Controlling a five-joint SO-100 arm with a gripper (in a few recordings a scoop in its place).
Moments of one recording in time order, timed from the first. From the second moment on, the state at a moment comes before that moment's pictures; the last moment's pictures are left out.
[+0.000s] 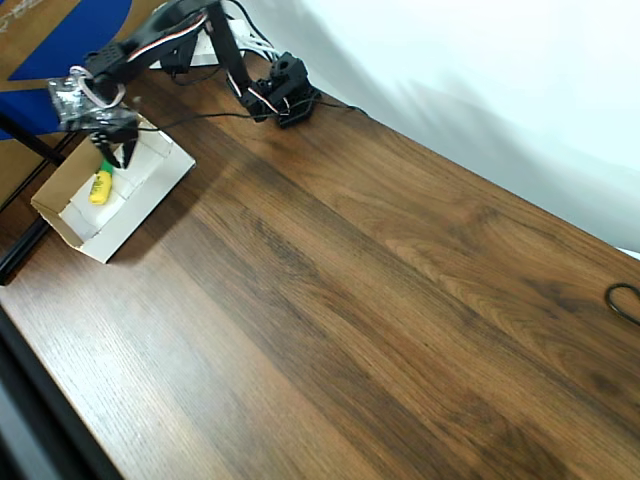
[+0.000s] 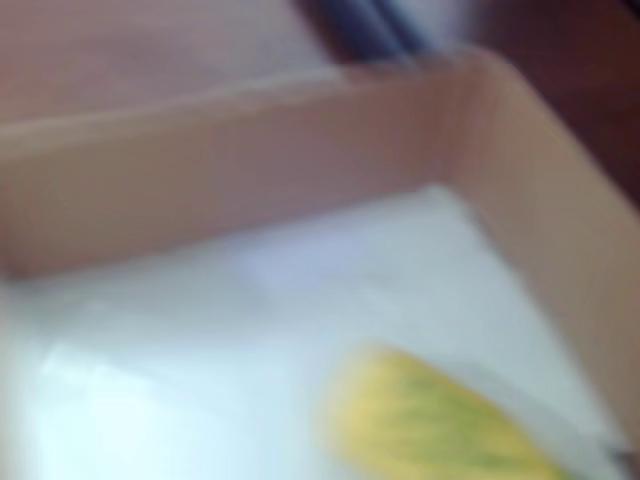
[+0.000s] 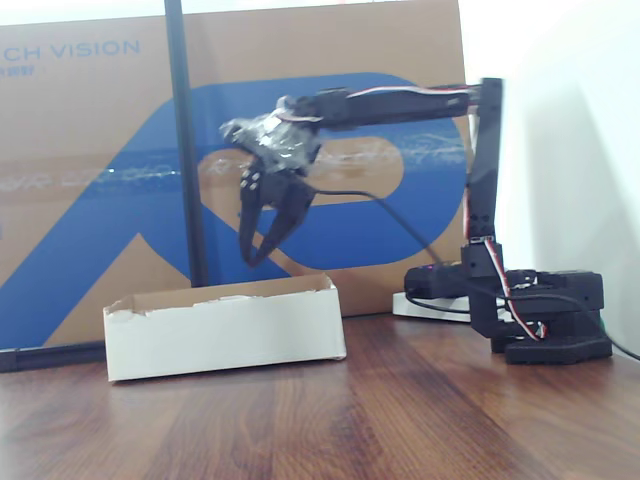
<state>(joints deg) 21.2 111.3 108.9 45.8 -3.3</state>
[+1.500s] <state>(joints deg) 2.5 202.5 180.4 70.9 -14.4</state>
